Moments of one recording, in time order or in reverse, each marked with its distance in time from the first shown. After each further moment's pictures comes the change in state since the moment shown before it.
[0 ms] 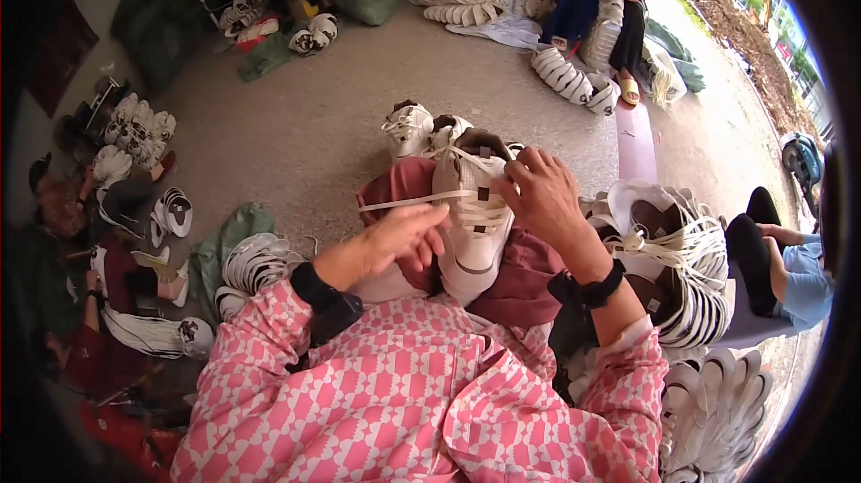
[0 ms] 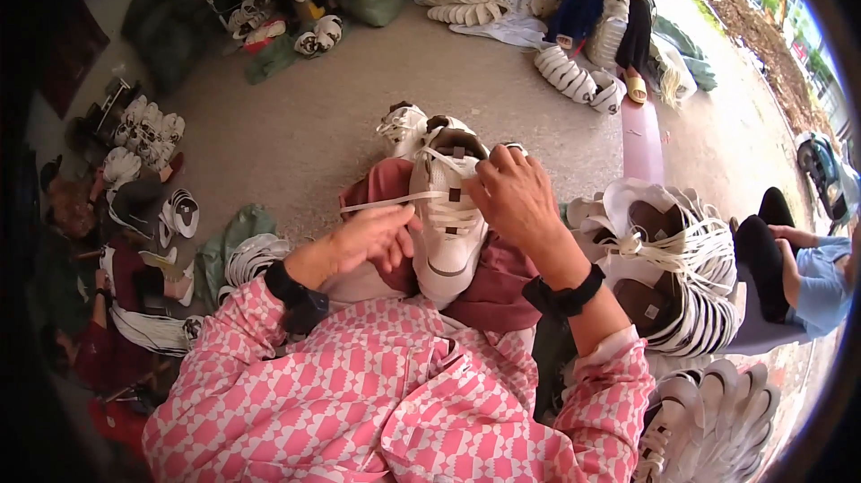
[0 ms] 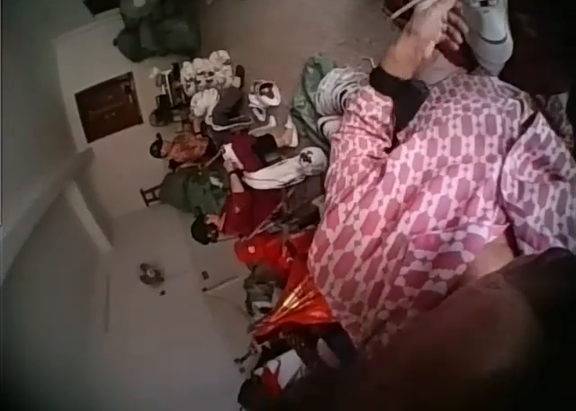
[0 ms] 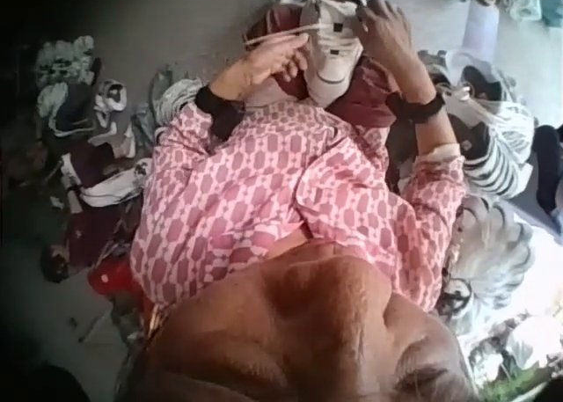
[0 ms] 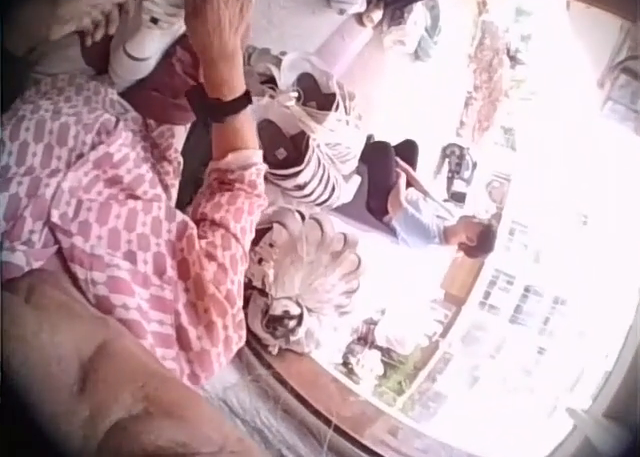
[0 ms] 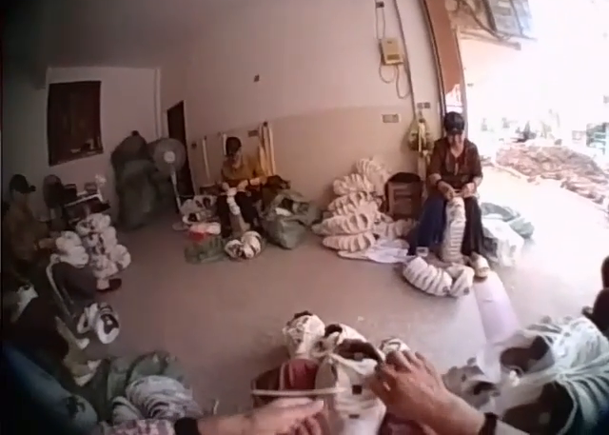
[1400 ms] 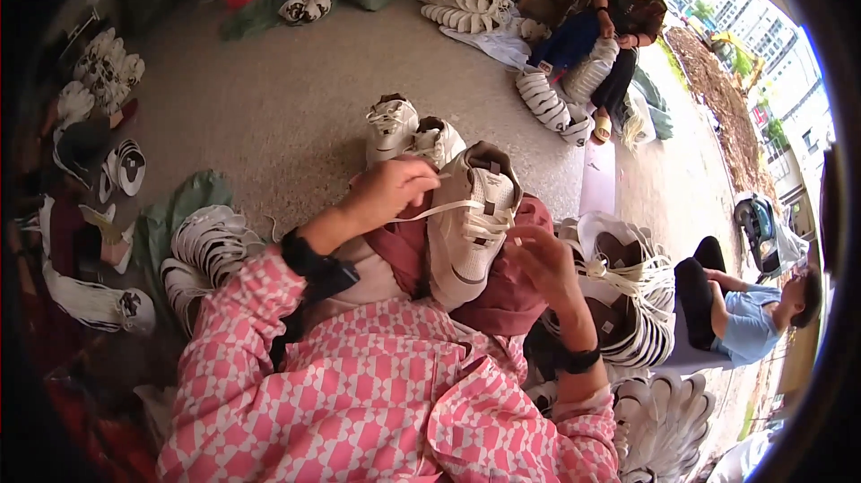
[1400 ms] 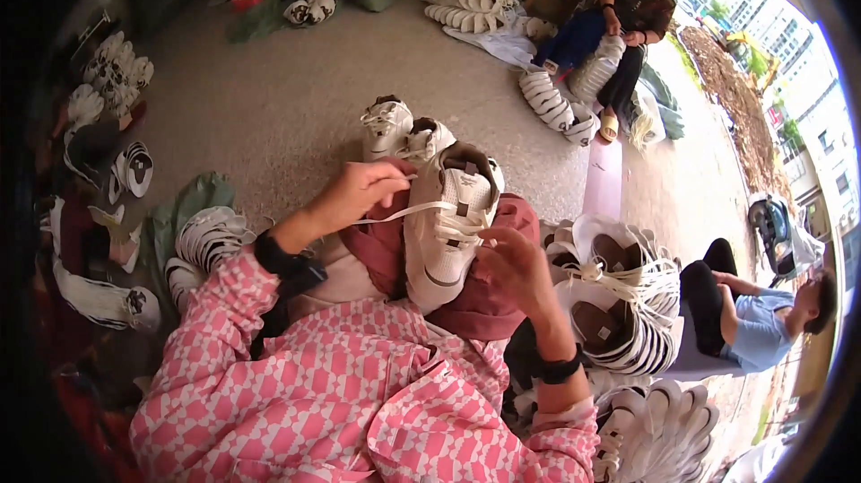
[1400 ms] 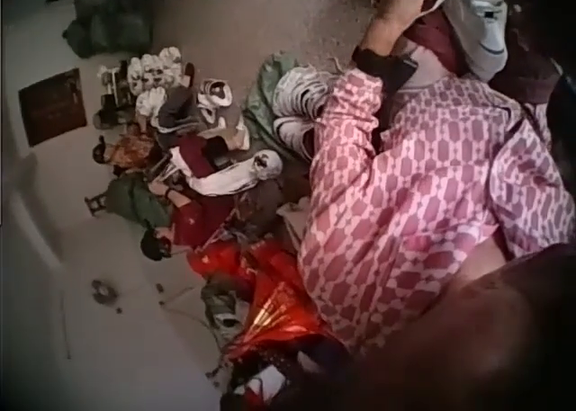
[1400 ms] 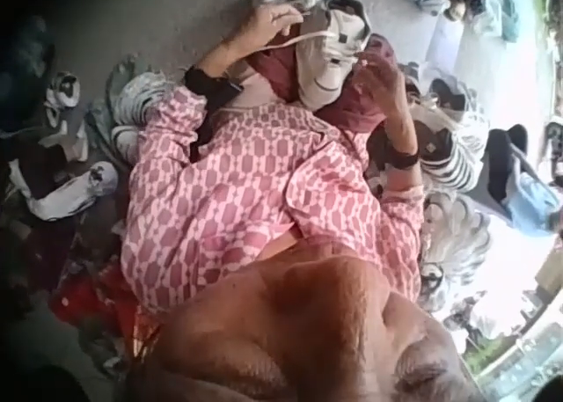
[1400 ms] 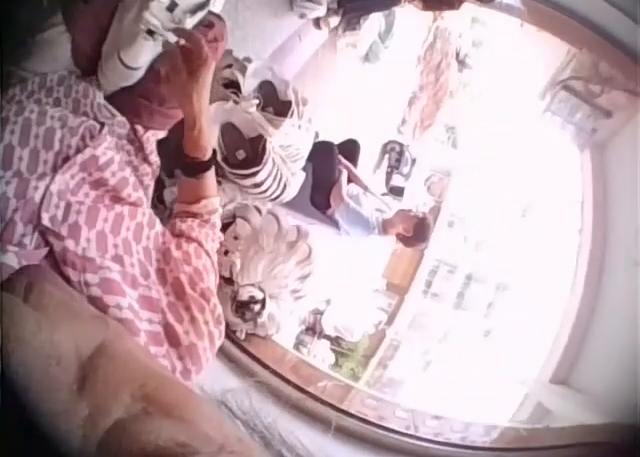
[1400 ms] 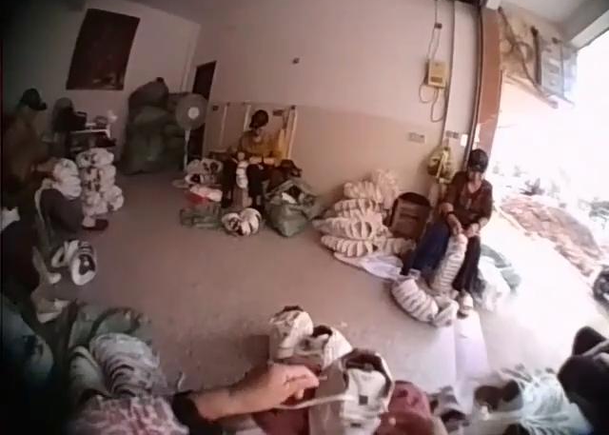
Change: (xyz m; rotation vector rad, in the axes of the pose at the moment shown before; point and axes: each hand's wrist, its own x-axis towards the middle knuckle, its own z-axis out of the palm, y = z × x) left_hand 0.022 0.000 -0.032 0.383 0.288 0.594; right_hand -0.055 -0.036 -0.029 1.071 -0.277 0.749
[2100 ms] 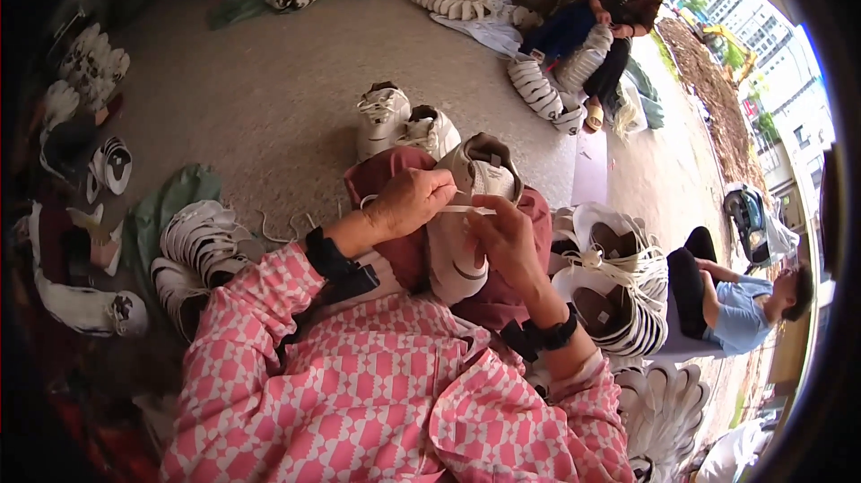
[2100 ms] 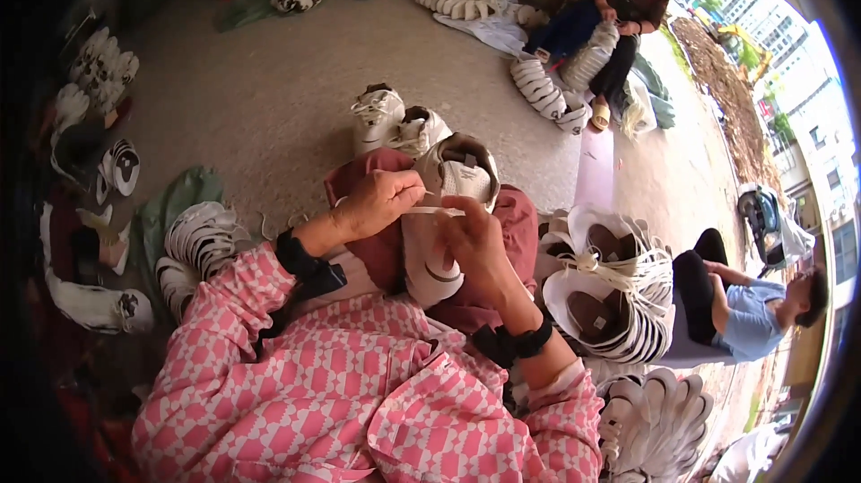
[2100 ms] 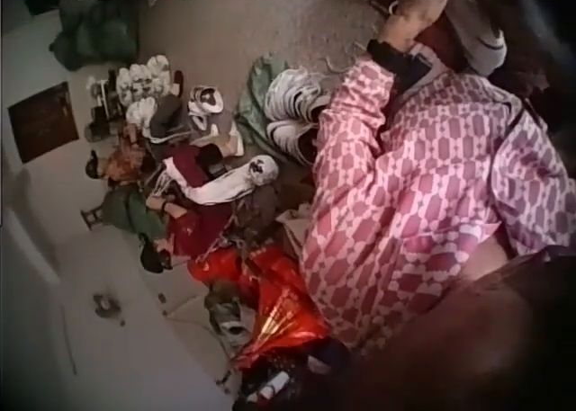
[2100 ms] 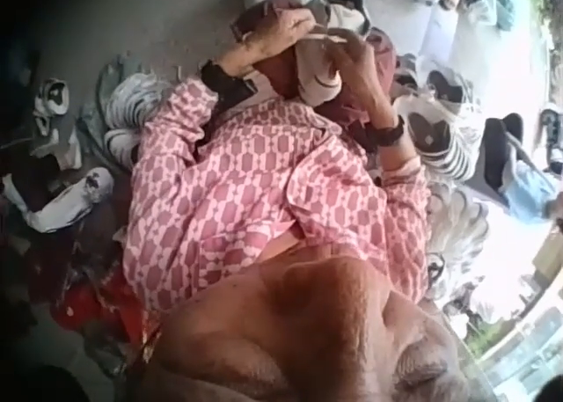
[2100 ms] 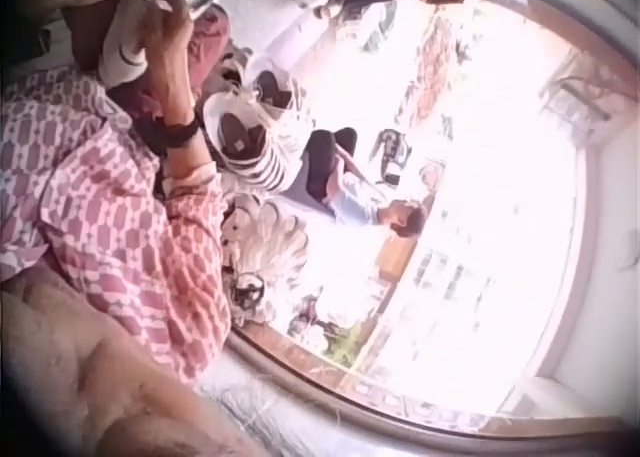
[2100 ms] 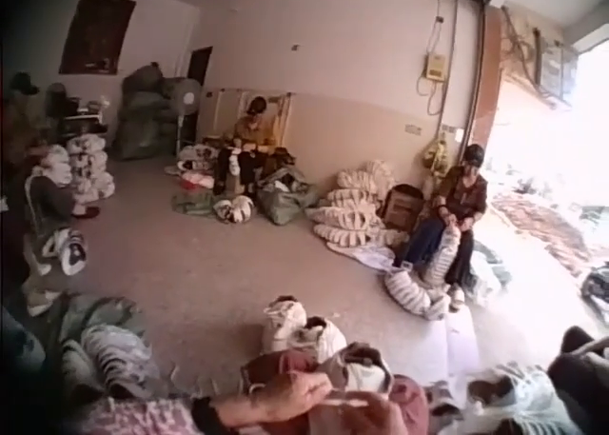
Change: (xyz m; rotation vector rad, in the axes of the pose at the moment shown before) left_hand 0.008 -0.013 0.041 0.041 0.045 0.191; right_hand 0.037 -0.004 0.054 0.086 0.007 0.040
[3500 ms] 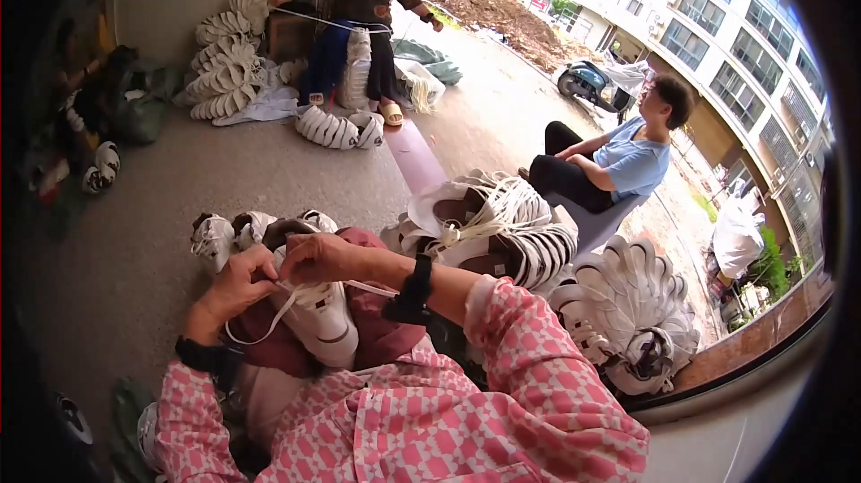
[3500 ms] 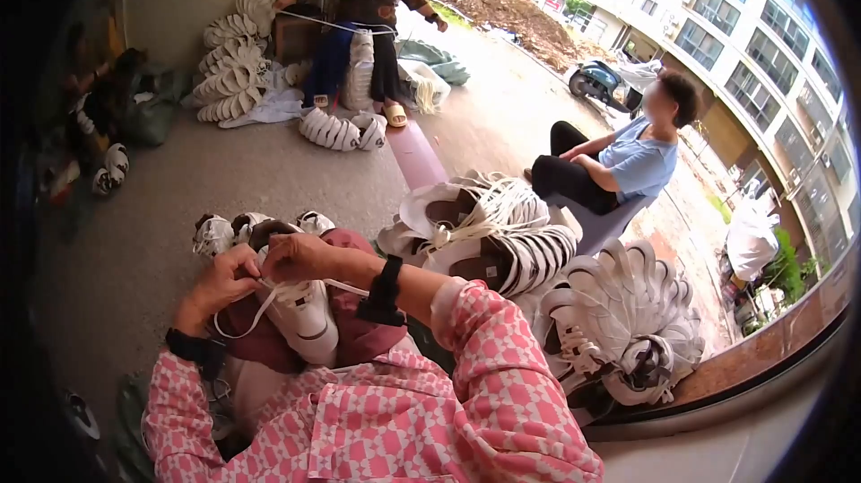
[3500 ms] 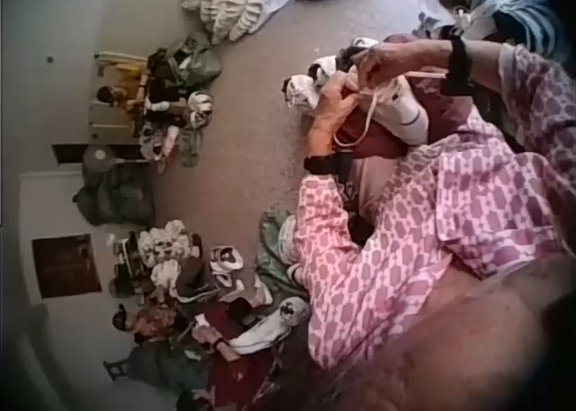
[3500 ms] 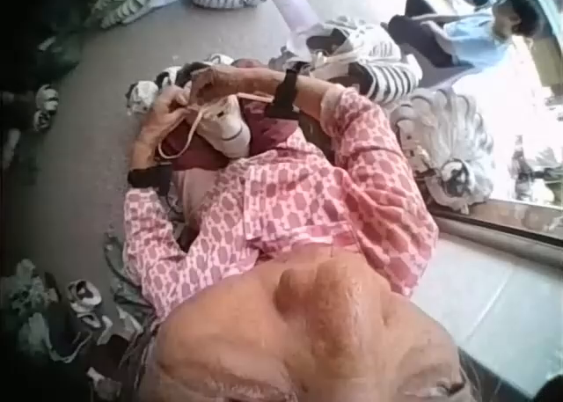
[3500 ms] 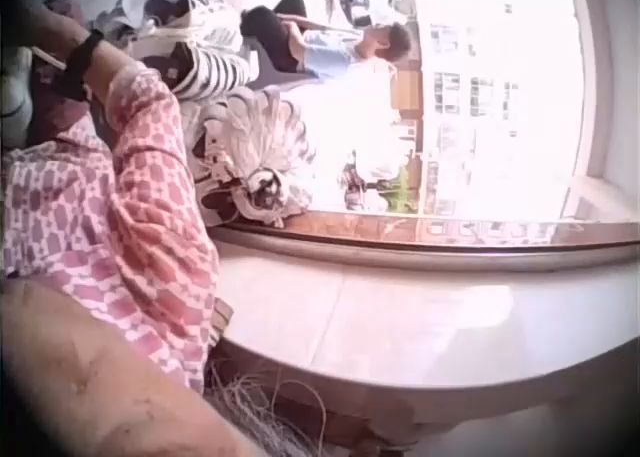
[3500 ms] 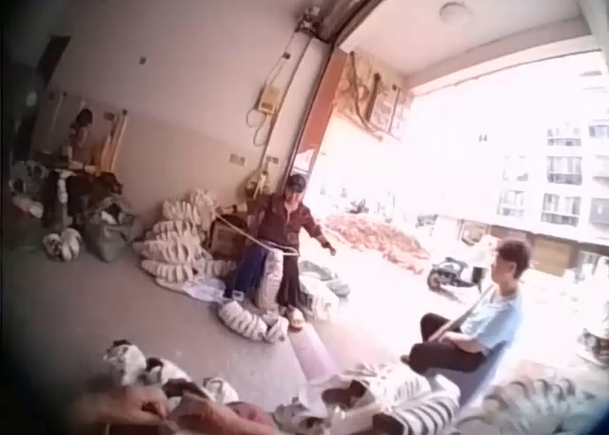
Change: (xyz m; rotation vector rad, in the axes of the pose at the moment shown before) left_hand 0.061 -0.010 -0.038 -0.184 -0.513 0.094; right_hand 0.080 0.016 -0.038 -0.493 -0.160 -0.737
